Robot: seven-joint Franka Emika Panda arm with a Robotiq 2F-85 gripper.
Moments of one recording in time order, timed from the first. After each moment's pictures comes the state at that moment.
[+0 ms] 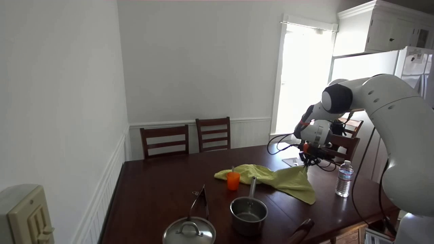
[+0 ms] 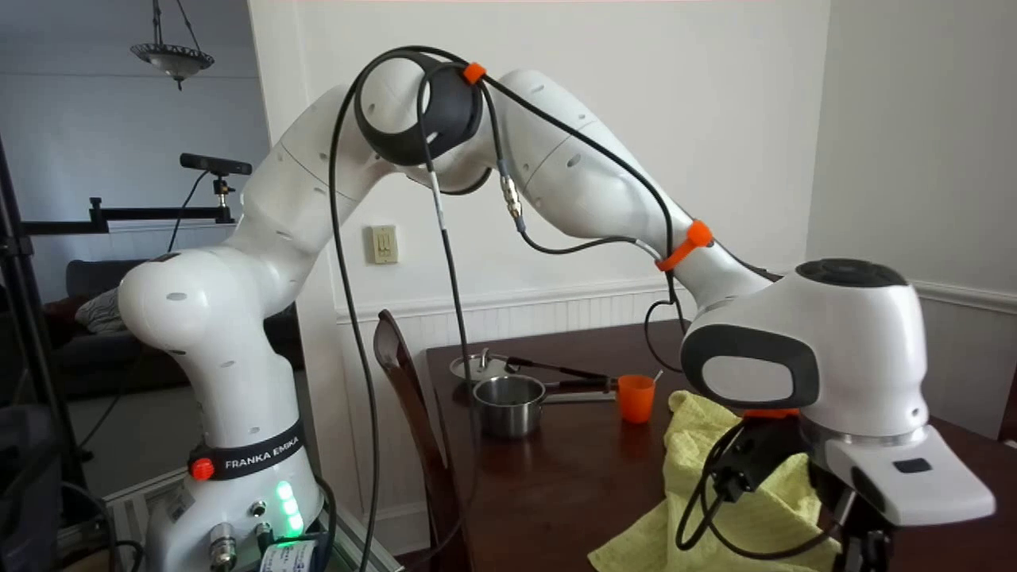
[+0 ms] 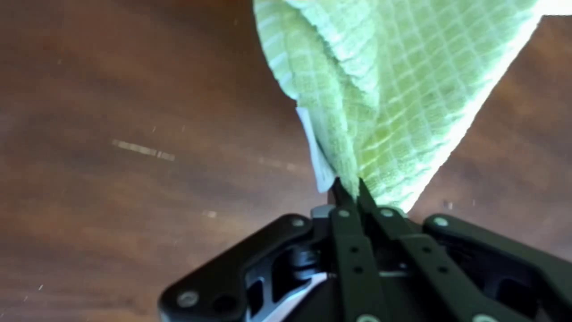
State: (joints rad) arm -0.81 0.77 -0.29 -1.65 0.53 2.57 0.27
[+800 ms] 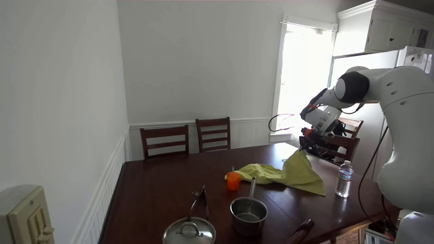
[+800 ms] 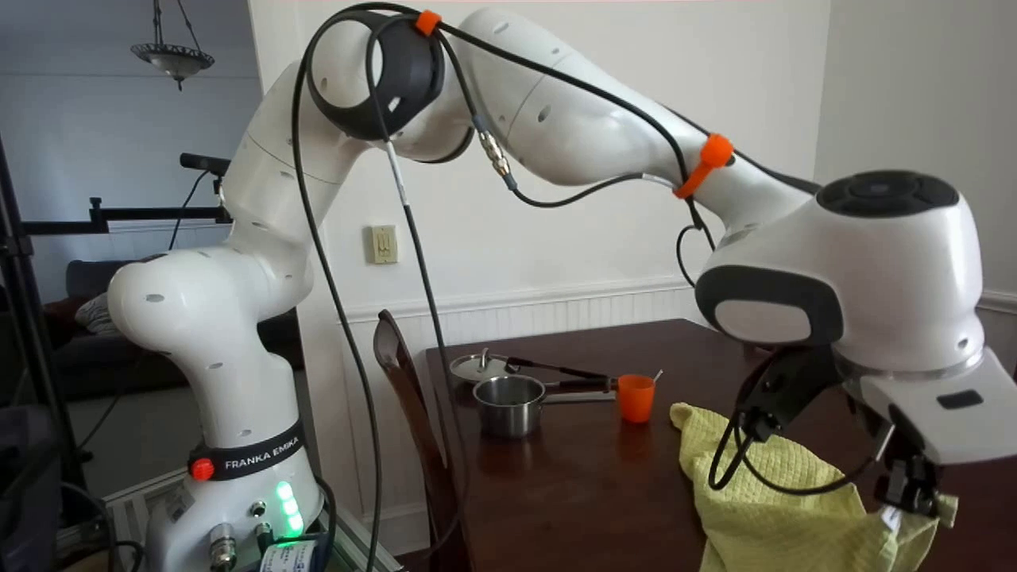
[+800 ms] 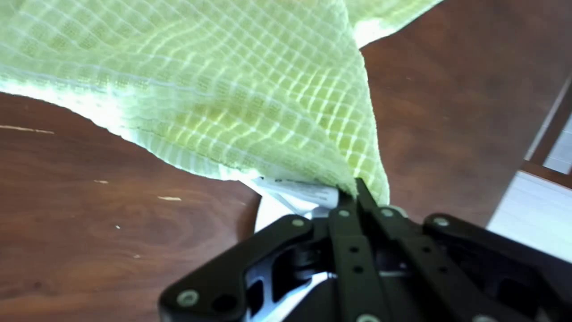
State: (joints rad) arm -0.96 0.65 -0.13 -1.63 0.73 2.55 0.18
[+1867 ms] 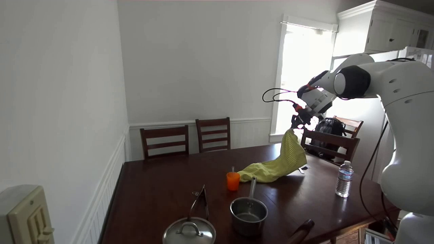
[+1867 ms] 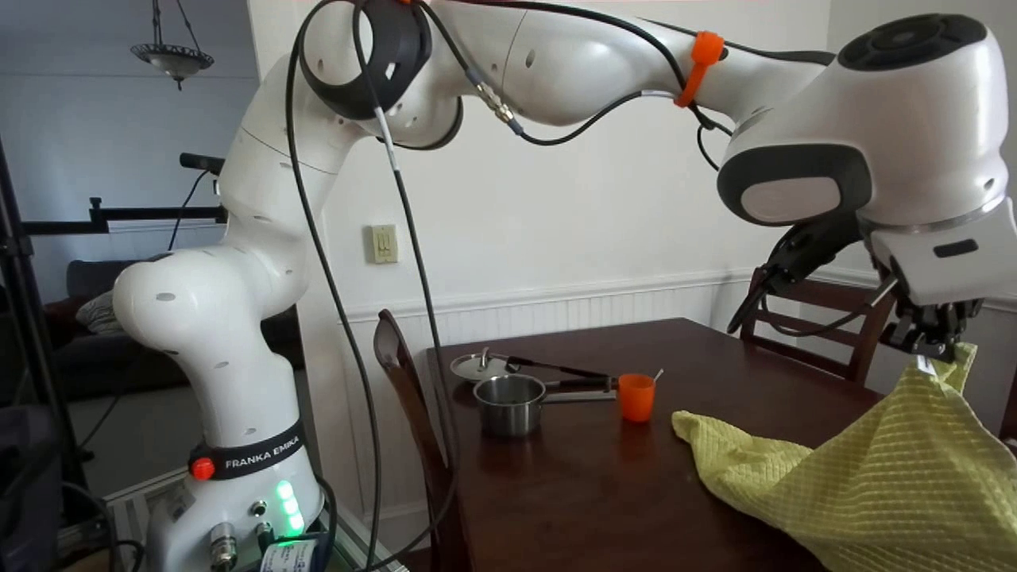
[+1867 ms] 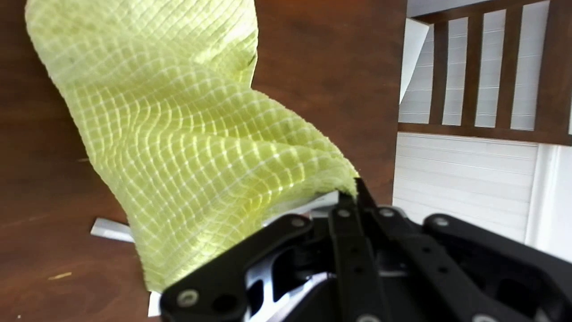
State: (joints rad) arm -0.87 0.59 -0.19 -1.47 0.87 2.39 0.50
